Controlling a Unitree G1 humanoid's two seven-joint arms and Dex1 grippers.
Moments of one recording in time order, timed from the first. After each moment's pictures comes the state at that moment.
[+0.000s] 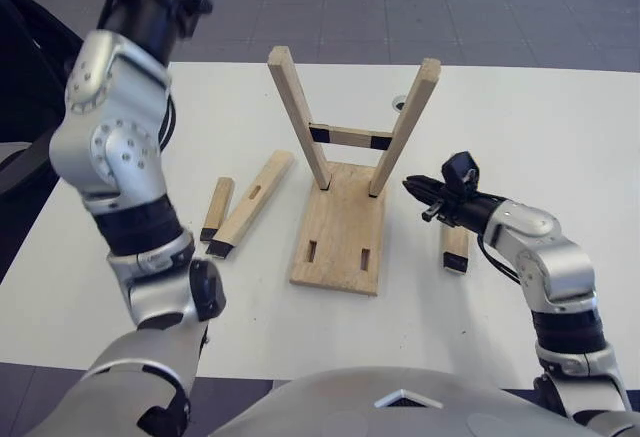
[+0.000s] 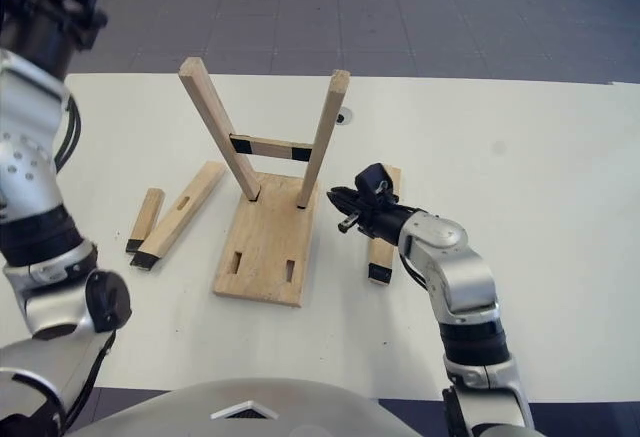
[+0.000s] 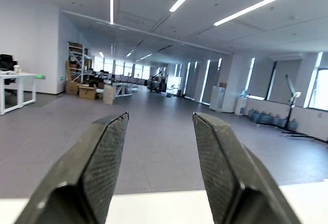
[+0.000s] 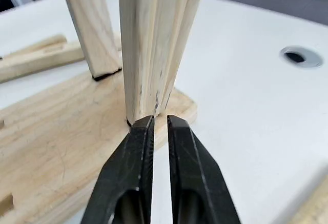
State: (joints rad) left arm -0.53 0.38 0.39 -0.17 -0.52 0.60 -0.24; right arm -0.09 -0.33 0.03 -0.41 0.30 0.73 0.54
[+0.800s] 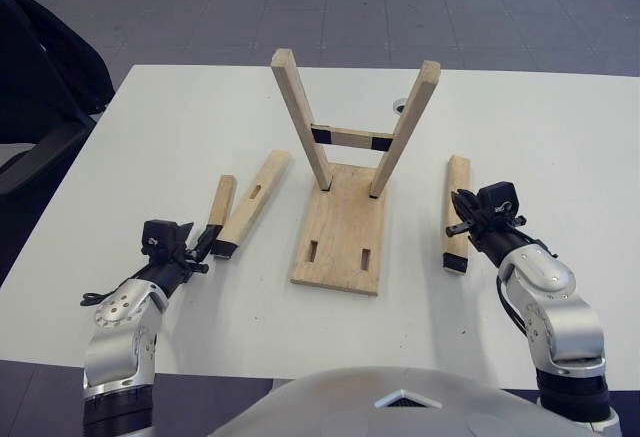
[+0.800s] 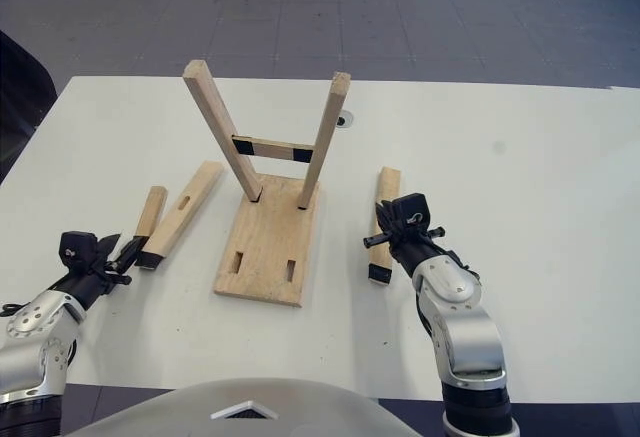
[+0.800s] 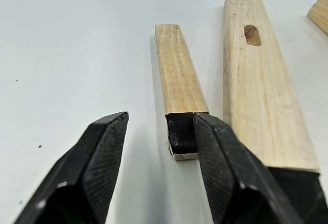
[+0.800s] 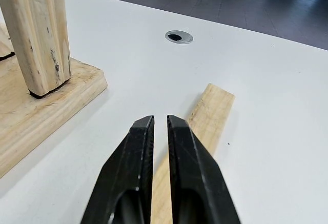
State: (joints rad) left arm 0.30 0.43 0.30 -0.12 -0.29 0.37 -0.45; right arm 0.16 -0.29 0.02 -0.52 0.12 0.63 0.25
